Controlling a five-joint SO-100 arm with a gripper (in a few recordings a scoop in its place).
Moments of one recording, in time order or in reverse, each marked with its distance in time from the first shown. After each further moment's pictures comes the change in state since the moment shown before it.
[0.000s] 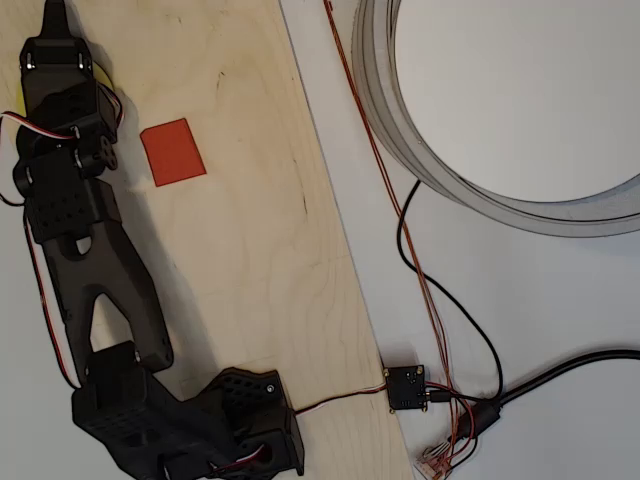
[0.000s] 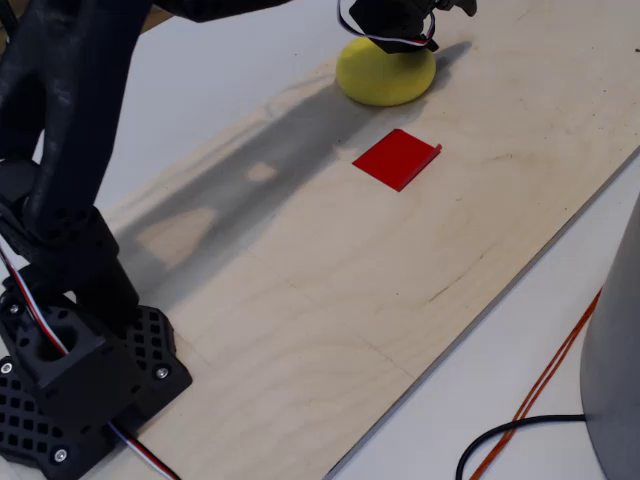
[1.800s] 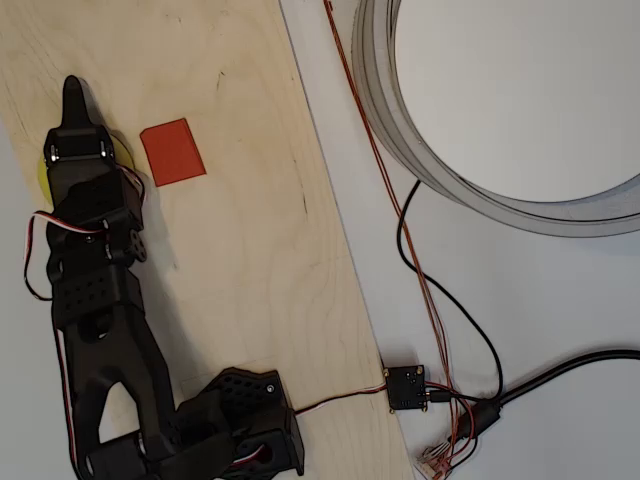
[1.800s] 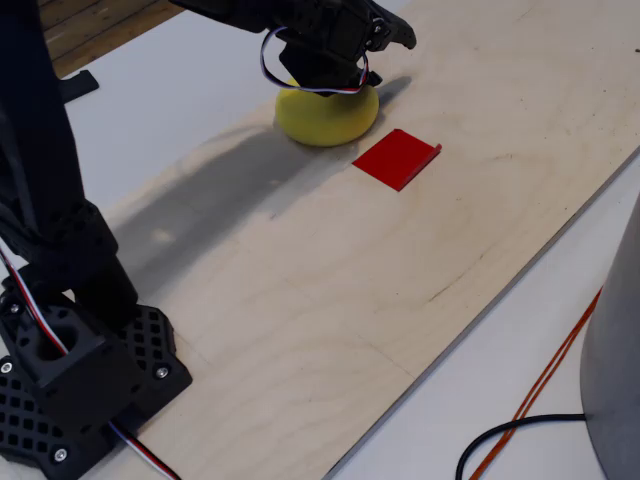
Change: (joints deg) arm -2.1 27.5 49.1 -23.6 -0.8
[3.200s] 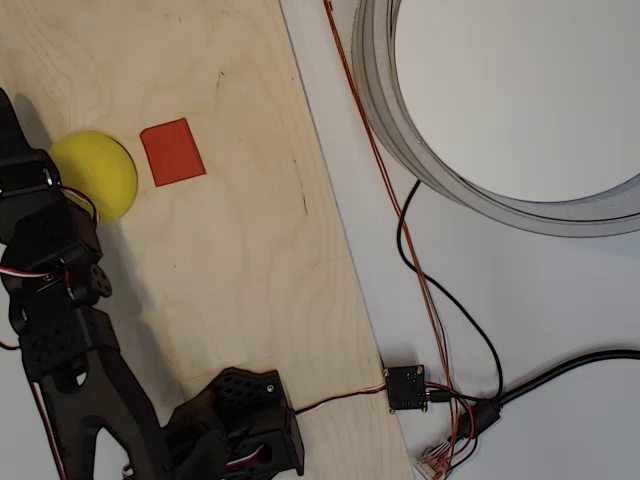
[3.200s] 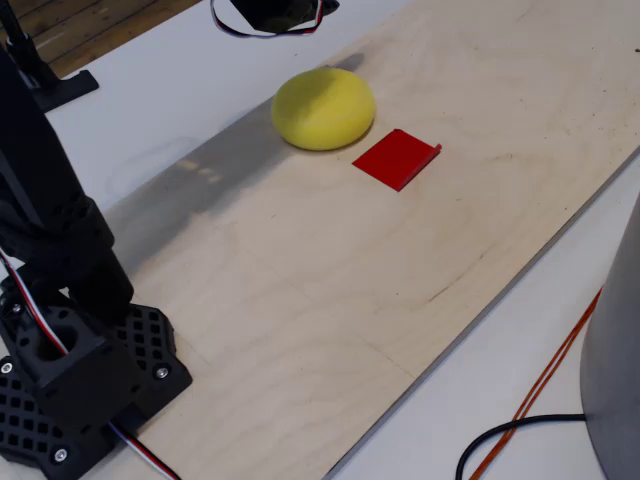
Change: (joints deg) arm -7.6 14.0 3.3 -1.7 8.9
